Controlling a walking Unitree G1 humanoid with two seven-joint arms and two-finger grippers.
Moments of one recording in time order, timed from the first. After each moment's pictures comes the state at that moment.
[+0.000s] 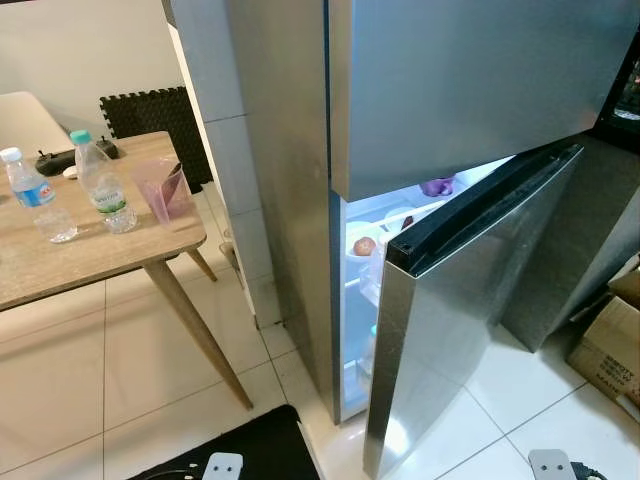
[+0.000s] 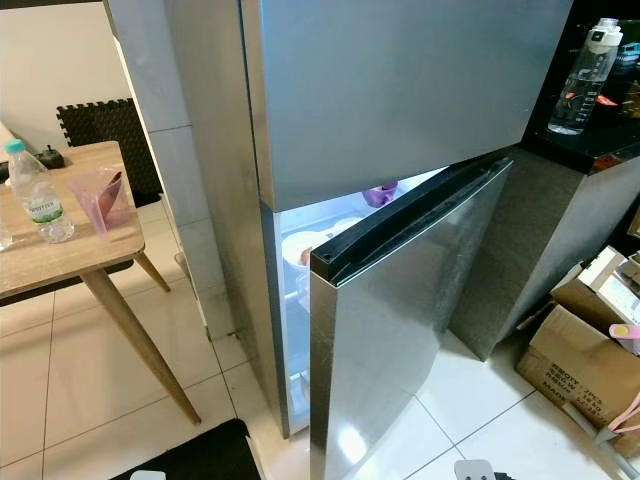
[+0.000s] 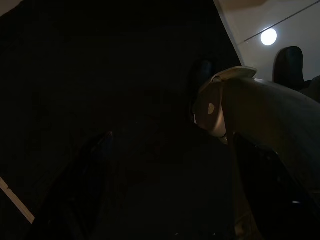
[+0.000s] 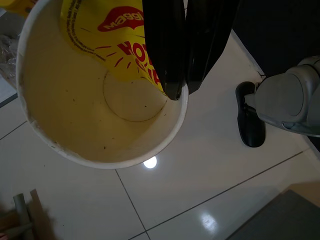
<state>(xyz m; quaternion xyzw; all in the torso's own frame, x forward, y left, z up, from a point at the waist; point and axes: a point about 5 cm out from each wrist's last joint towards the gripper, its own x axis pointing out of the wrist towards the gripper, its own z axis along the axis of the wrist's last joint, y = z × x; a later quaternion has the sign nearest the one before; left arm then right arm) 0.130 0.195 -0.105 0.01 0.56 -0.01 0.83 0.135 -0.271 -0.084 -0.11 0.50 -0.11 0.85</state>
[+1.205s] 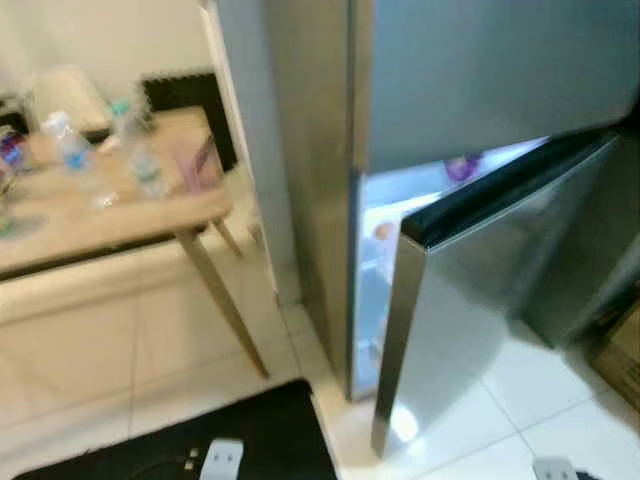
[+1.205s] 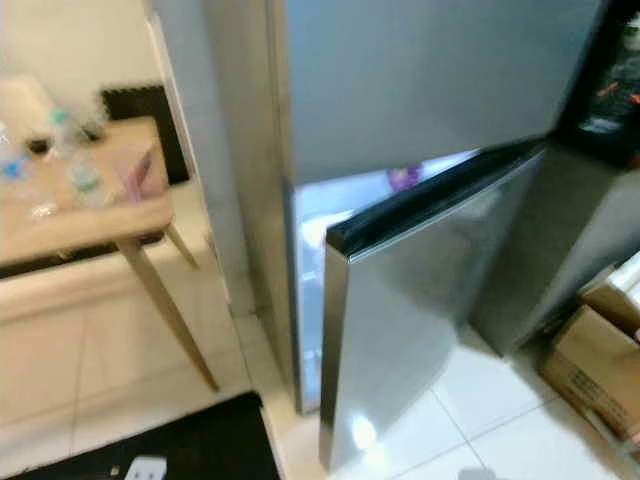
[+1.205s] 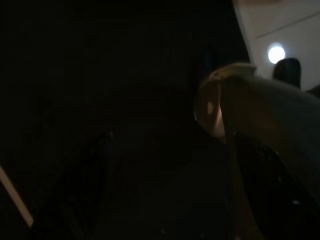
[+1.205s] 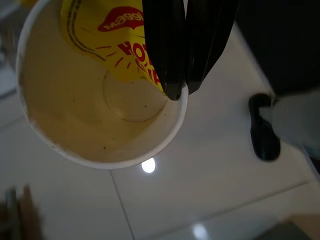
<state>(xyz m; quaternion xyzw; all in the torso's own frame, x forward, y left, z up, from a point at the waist) 0.134 0.196 -0.104 0.02 0.55 -0.01 0.83 0.141 -0.275 -0.080 -0.12 0.49 -0.11 0.86</state>
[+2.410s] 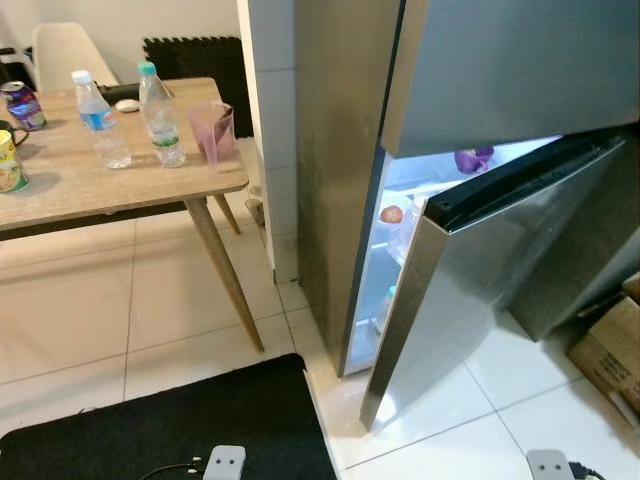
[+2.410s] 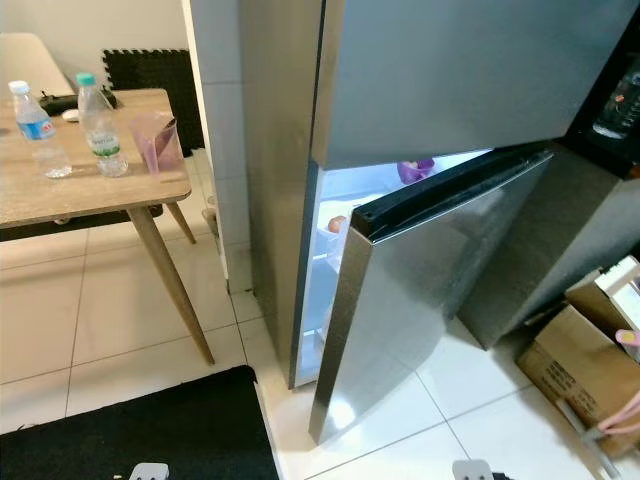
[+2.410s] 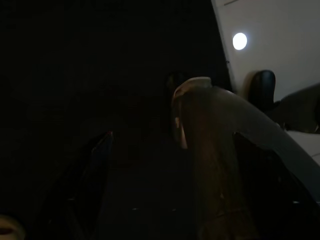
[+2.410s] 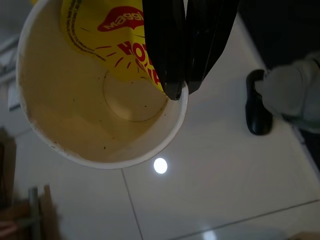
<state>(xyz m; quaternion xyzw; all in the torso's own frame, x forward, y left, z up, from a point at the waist) 0.136 0.188 -0.103 -0.01 0.54 -0.03 0.84 0.139 -0.270 -0.083 -0.11 0.50 -0.10 0.85</state>
